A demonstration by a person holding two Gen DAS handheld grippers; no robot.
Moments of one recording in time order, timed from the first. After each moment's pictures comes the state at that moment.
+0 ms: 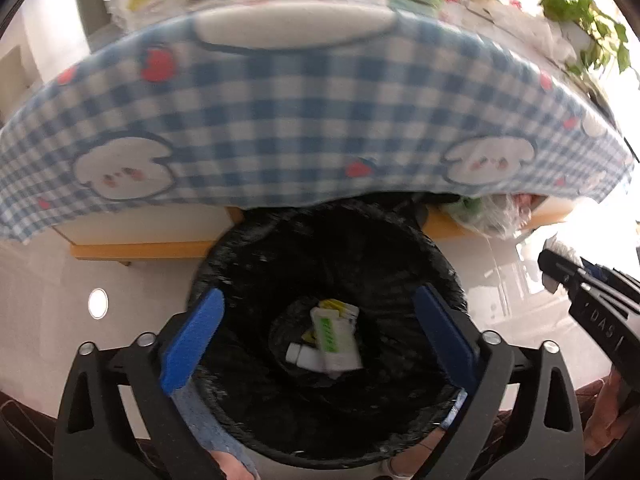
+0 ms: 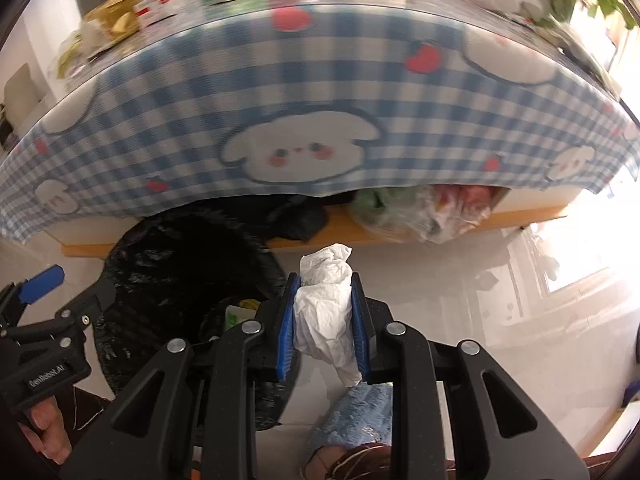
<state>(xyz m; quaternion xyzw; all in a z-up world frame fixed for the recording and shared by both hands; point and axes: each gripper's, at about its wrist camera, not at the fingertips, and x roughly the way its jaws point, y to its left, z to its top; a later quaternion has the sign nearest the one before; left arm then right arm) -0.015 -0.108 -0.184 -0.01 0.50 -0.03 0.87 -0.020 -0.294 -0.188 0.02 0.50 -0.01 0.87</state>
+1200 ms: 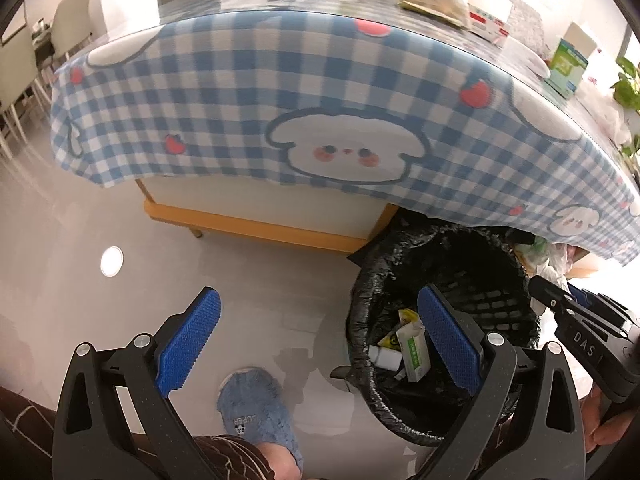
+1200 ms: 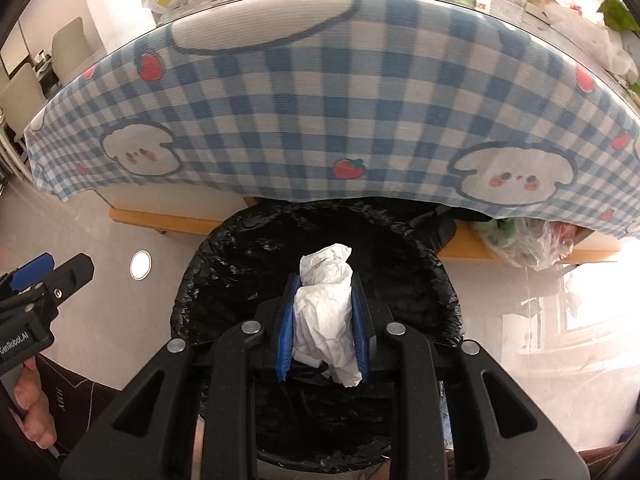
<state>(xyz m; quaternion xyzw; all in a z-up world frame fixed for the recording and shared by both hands) -0.039 0.049 -0.181 -0.08 0.49 0.06 0.87 -0.004 -0.150 -0.195 -0.02 0.51 0.09 0.86</state>
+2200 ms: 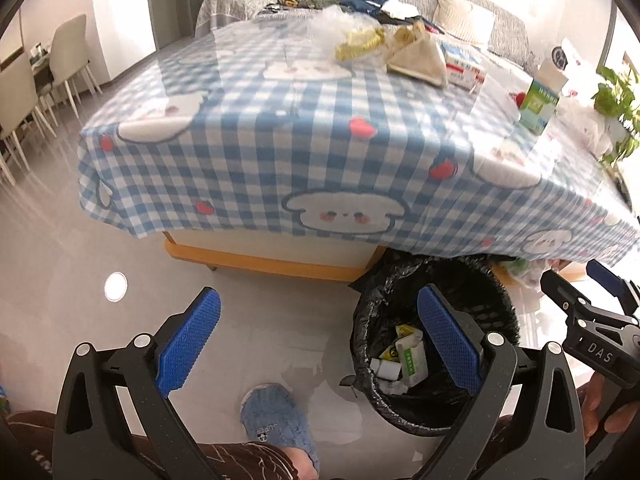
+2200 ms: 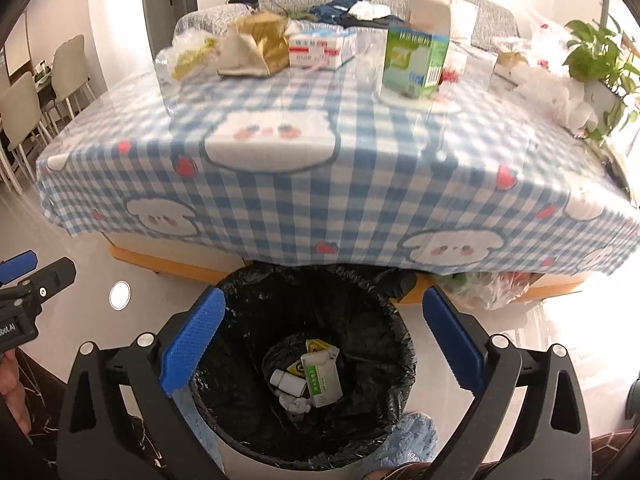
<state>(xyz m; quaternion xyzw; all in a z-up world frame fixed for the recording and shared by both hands) -0.052 0.058 -0.104 -0.06 0.45 0.05 0.89 -0.022 -0.157 -0.111 -0.03 0.43 0.05 0.90</state>
